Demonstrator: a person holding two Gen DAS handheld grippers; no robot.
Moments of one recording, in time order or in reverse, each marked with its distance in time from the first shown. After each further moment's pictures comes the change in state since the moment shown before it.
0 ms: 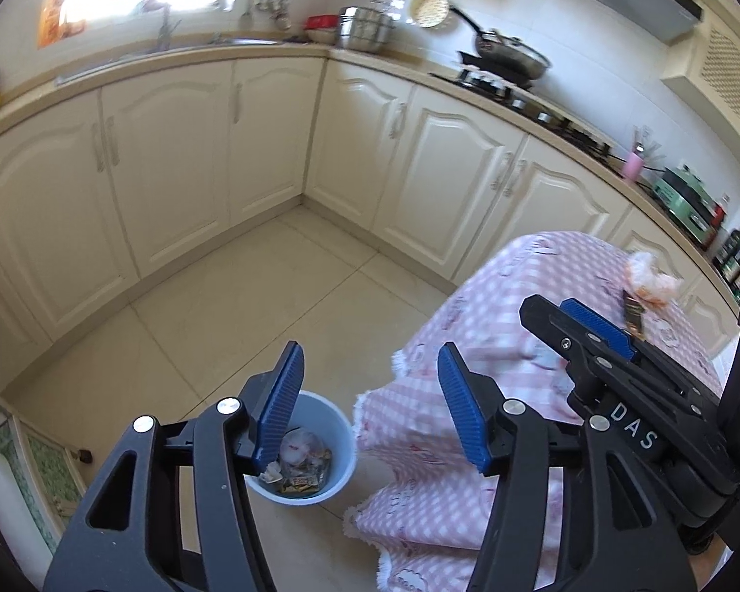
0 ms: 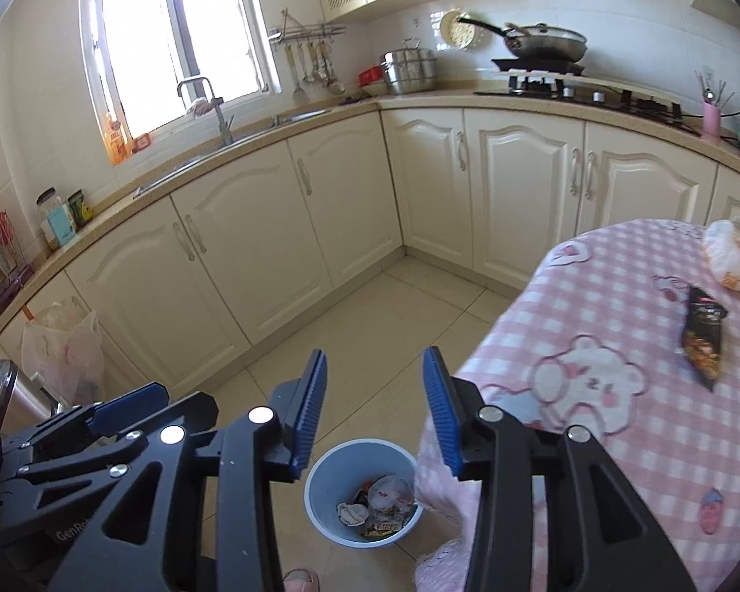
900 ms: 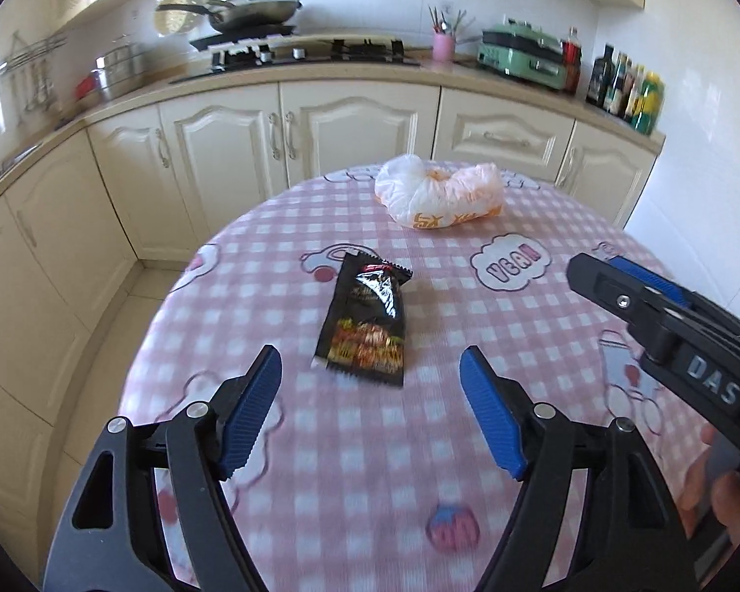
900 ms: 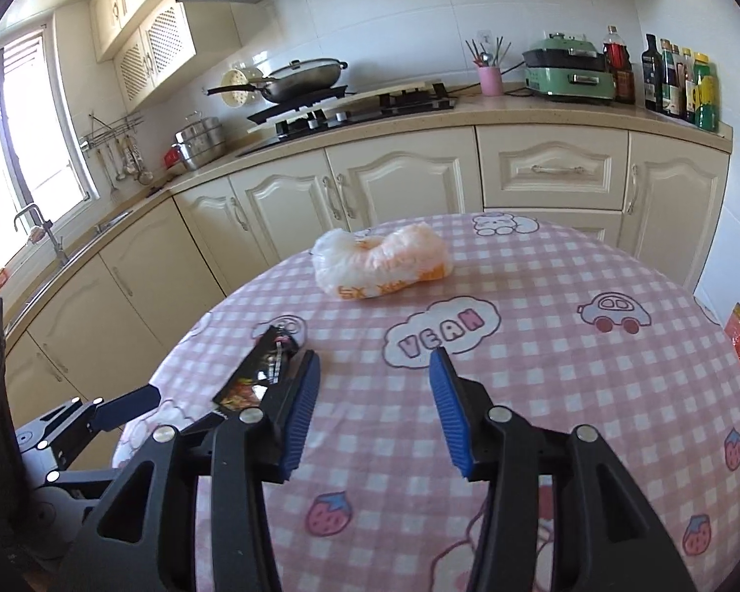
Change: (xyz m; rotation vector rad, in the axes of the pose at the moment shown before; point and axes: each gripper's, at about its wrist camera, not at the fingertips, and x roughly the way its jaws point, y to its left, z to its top) left arm 0.085 -0.274 -0.008 0.506 0.110 -0.242; right arm -0.119 -0.268 -0.011 0.329 -0.109 -0.372
